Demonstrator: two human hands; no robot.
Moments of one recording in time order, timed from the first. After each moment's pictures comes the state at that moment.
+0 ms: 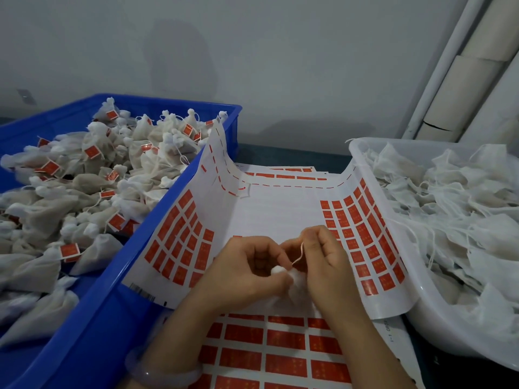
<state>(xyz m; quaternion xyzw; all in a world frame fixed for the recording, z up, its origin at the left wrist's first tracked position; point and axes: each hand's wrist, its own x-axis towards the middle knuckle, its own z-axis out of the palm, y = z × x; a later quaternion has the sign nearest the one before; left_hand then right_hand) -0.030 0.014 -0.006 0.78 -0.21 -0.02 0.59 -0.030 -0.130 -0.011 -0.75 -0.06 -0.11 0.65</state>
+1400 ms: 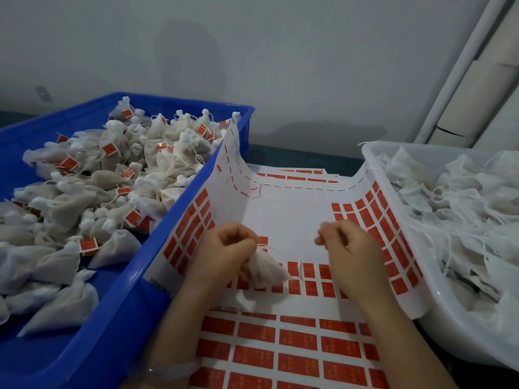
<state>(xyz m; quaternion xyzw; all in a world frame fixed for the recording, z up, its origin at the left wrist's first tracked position) -0.024 0.039 -0.003 0.76 0.03 0.02 0.65 -0.006 -0.150 -0.001 -0.88 -0.02 -0.13 0.45</state>
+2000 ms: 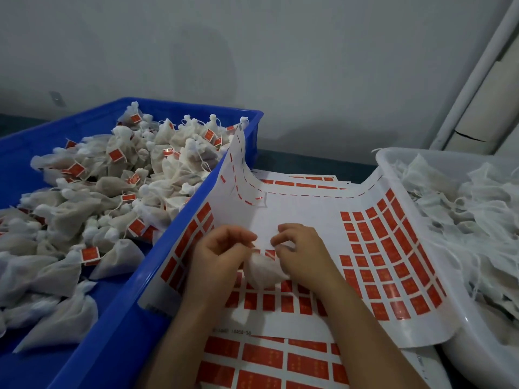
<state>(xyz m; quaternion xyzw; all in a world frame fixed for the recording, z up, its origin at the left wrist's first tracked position) -0.026 0.038 -0.002 0.70 0.08 0.11 0.70 0.047 -0.098 -0.032 -0.93 -0.12 0.01 0.35</state>
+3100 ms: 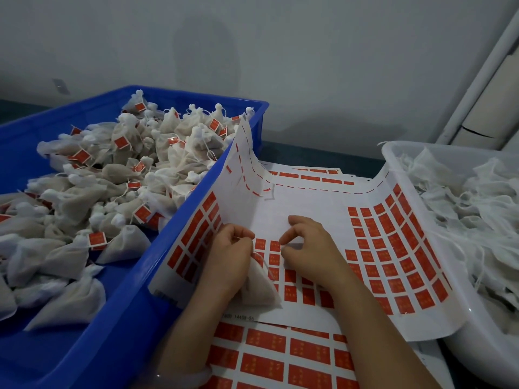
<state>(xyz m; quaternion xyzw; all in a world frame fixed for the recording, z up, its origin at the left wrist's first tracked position) -0.015 0.034 -0.015 0.72 0.19 0.03 0.66 0.035 -0.104 -0.025 -0.93 -0.11 0.06 0.35</state>
